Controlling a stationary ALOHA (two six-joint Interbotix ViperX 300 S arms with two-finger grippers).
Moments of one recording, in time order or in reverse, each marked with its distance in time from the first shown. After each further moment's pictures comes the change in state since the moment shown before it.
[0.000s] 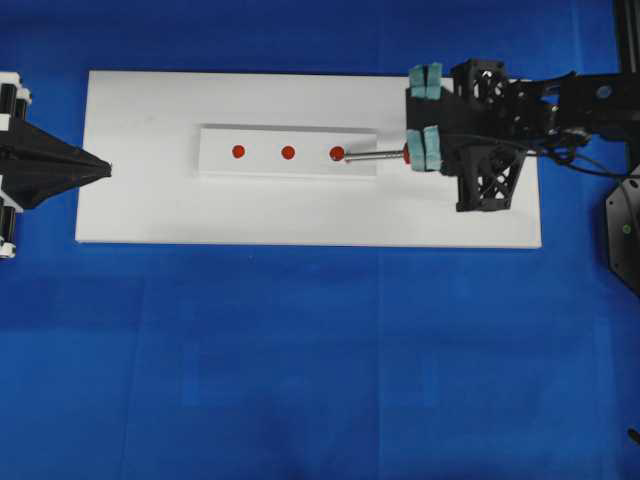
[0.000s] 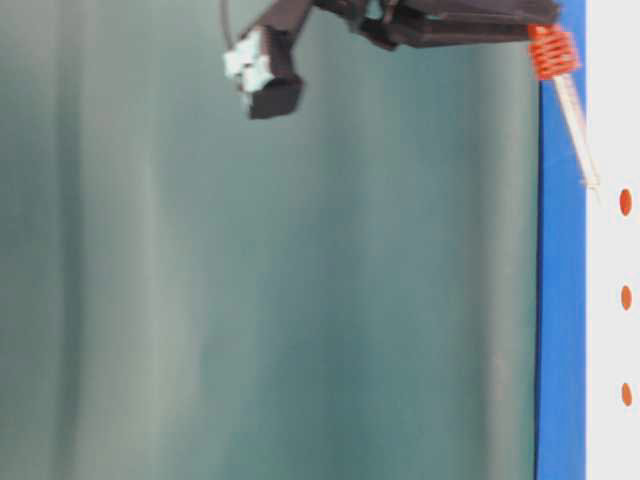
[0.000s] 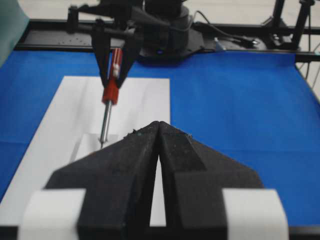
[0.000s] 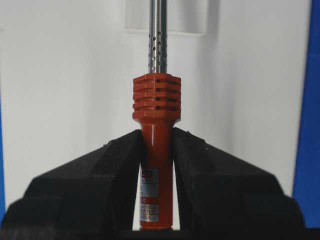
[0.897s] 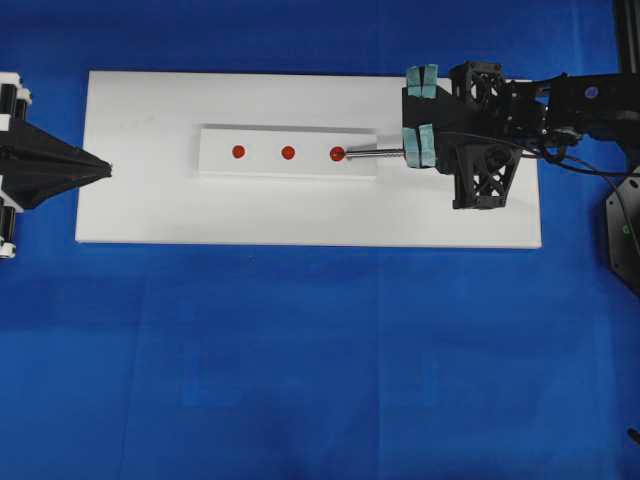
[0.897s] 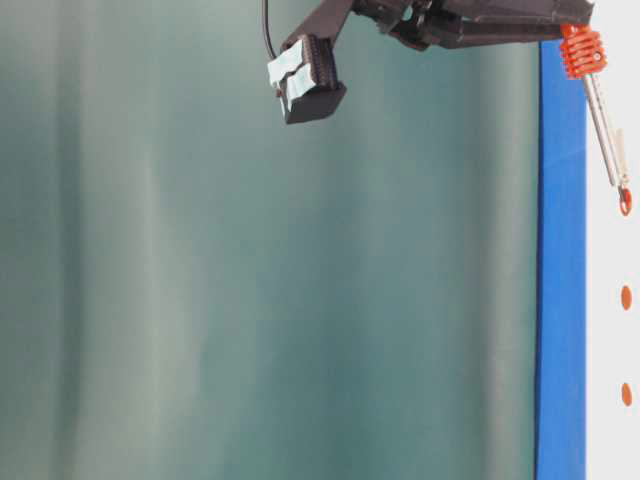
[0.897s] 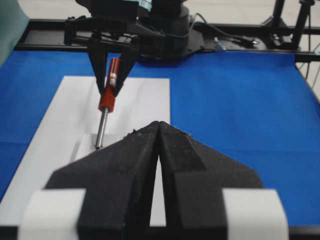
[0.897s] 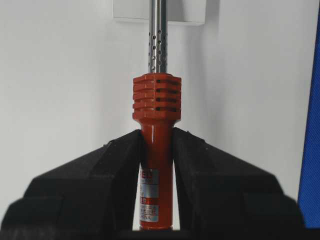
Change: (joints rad) left arm 0.000 0.000 0.000 0.000 0.000 0.000; right arm -0.025 0.029 0.017 0.000 -0.035 0.000
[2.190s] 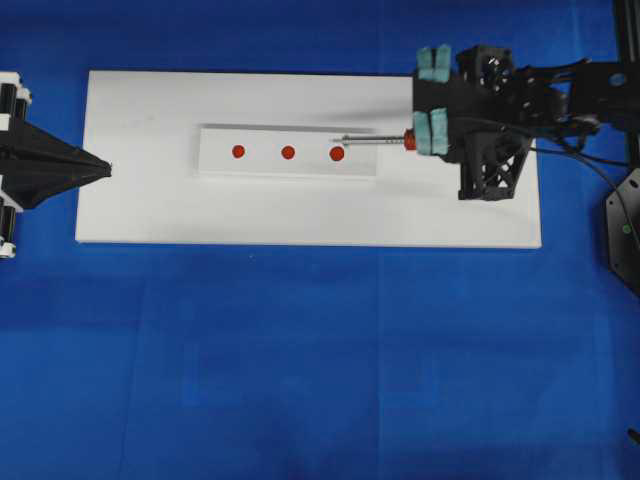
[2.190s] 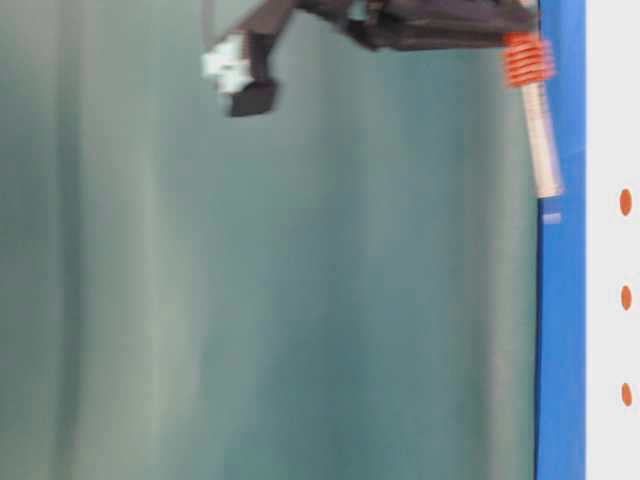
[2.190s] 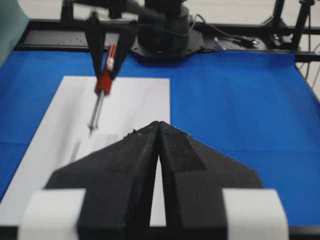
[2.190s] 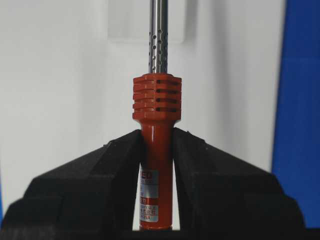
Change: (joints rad) left arm 0.000 0.000 0.000 0.000 0.002 0.000; right arm 0.000 -0.115 -0.061 -0.002 0.098 0.000
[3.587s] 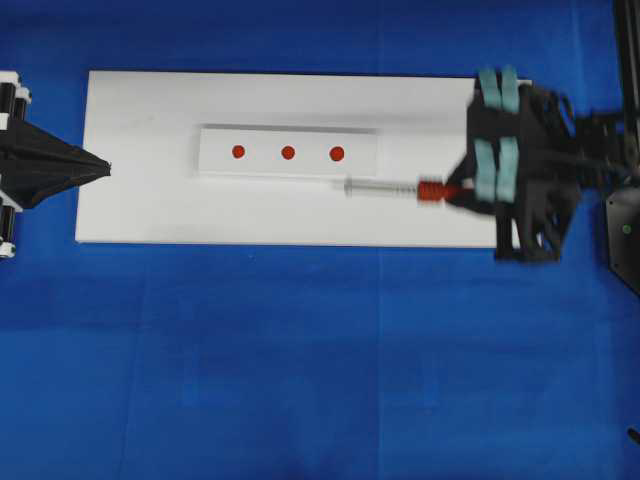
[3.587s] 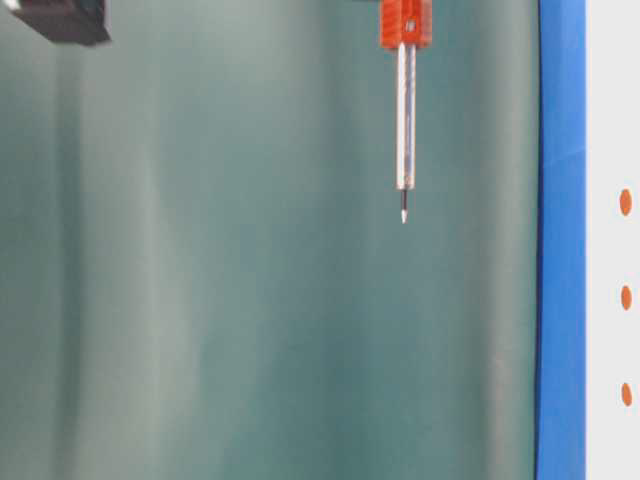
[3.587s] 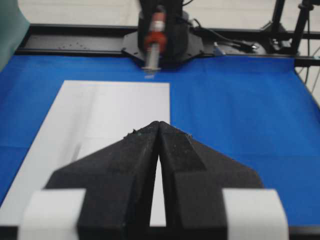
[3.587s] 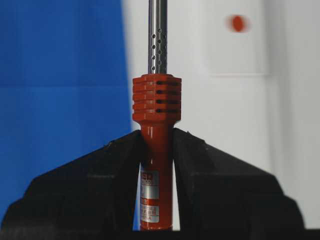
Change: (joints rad) left arm 0.000 0.000 0.000 0.000 -0.014 0.000; right arm 0.301 -0.187 -0.025 -0.034 0.103 0.374
